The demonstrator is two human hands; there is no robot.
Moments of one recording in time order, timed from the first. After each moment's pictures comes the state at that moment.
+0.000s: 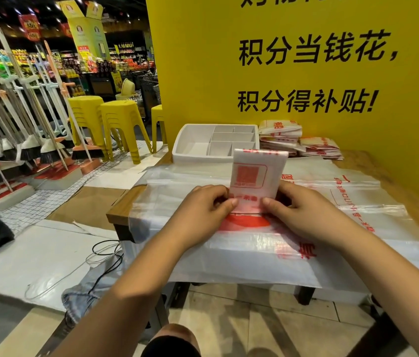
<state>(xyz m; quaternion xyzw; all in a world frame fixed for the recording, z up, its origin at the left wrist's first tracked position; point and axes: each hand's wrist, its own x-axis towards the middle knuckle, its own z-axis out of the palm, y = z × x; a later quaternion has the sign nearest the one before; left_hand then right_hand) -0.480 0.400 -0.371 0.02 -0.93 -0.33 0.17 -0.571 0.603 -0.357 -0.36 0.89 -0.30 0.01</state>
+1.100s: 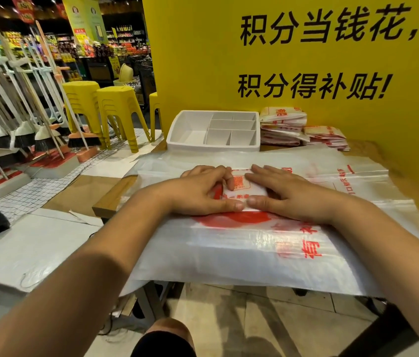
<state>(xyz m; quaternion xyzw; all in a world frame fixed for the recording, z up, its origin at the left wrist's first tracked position) -0.517 0.365 -0.345 -0.01 -0.98 -0.18 -0.07 -0.625 0.588 -0.362 -0.46 0.88 -0.11 0.09</state>
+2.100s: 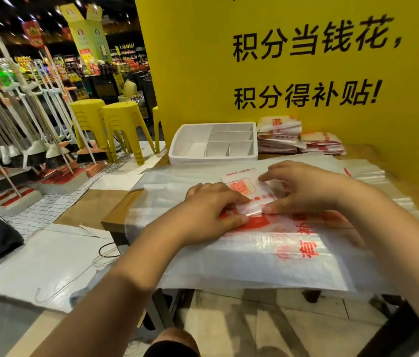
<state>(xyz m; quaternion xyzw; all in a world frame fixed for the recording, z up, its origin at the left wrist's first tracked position) -0.494 0.403 -0.347 -0.04 -0.99 -0.11 0.05 -0.621 0.599 -0.321 -0.39 0.91 -0.10 0.07</state>
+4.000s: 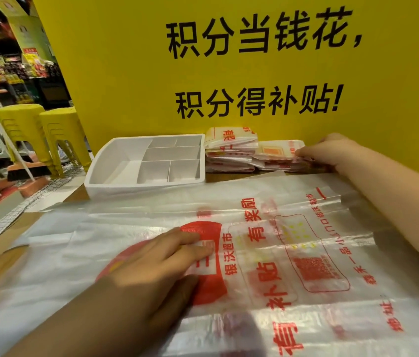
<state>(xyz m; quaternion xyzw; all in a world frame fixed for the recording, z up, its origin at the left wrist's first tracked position) -0.524 0.407 -0.388 -0.15 -0.96 -0.14 0.19 -0.845 0.665 -0.332 0.05 0.92 -0.38 0.01</state>
